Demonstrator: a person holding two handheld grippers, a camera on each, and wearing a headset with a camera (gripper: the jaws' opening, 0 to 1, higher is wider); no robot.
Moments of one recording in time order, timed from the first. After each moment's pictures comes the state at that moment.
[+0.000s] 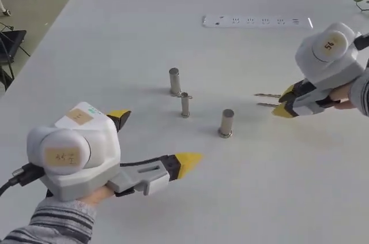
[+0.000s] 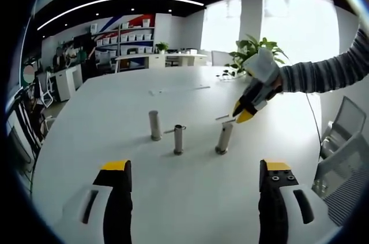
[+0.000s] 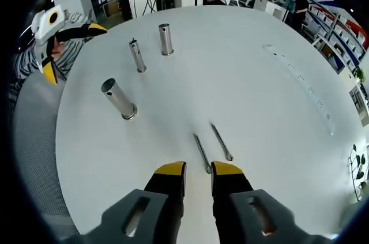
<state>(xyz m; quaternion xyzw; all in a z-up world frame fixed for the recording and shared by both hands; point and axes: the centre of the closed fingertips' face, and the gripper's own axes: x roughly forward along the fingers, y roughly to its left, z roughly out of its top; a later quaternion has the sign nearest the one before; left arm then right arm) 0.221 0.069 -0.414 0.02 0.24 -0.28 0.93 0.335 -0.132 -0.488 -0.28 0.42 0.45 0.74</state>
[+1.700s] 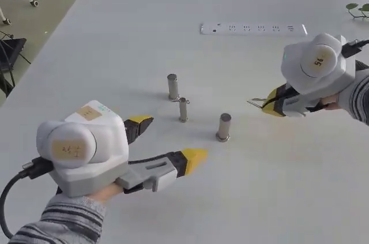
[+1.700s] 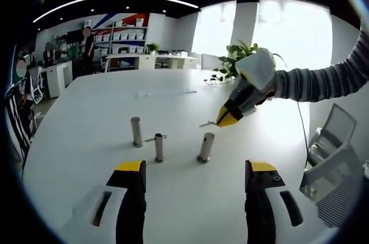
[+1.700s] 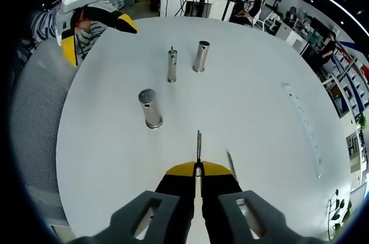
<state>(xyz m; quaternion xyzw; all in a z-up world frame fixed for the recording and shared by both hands) 0.219 0.040 -0.399 -0.01 0.24 -0.33 0.92 0.305 -0.098 -0.450 -0.36 0.33 0.52 0.70</state>
